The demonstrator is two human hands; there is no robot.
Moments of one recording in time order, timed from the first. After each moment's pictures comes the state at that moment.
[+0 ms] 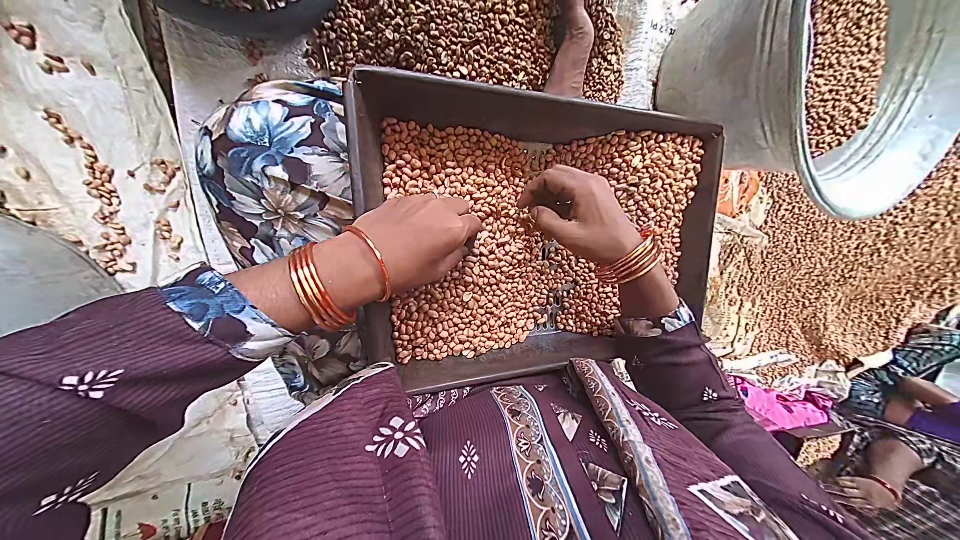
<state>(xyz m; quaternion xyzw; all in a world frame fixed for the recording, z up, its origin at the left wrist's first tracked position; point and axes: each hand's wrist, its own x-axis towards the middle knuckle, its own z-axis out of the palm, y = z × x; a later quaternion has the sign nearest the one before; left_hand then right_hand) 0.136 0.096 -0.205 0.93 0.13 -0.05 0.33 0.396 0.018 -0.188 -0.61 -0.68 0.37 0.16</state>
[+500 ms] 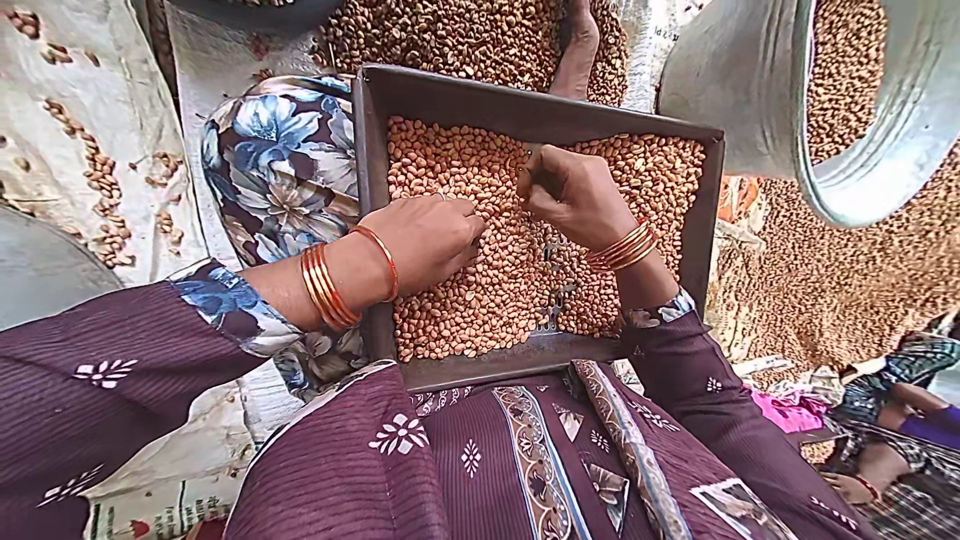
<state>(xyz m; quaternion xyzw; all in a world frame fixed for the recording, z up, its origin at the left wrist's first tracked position) 0.137 0.091 -0.205 0.93 0.15 -0.05 0.32 0.383 0.040 -0.187 -0.61 -0.71 0.32 0.15</state>
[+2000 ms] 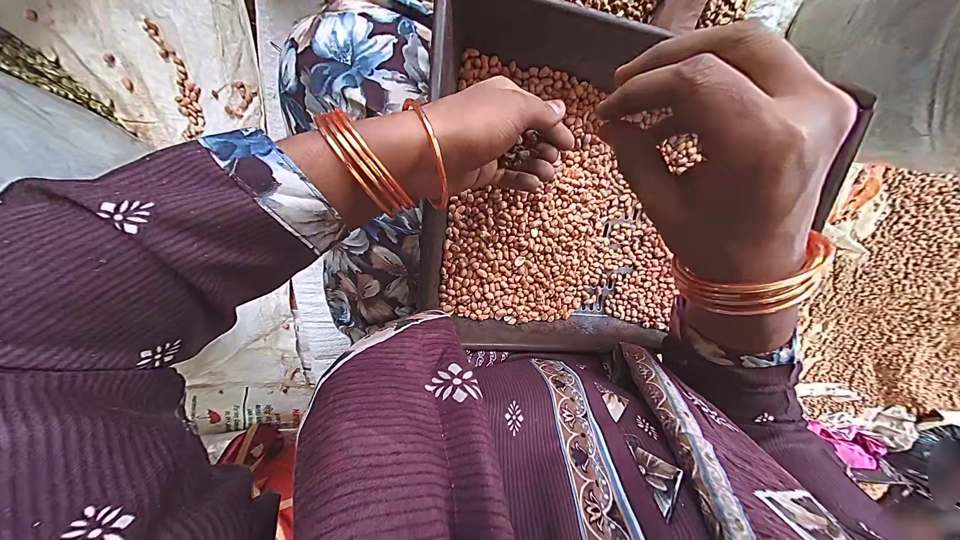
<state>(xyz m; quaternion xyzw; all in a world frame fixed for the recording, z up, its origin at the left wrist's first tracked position) 0.147 0.118 -0.174 0.39 0.43 0.02 0.82 0.330 0.022 -0.110 -0.56 -0.81 0.11 0.17</state>
